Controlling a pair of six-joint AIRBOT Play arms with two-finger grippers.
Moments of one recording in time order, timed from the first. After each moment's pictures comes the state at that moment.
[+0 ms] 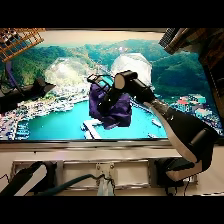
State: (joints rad) left arm 0.25 -1.02 0.82 0.54 -0.98 -1.23; right arm 0.65 -1.64 1.53 -1.18 1.34 1.23
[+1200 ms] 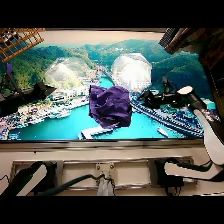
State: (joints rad) left arm 0.27 -0.99 0.78 0.54 -0.98 -1.21; right arm -0.13 -1.42 0.87 -0.58 1.08 1.23
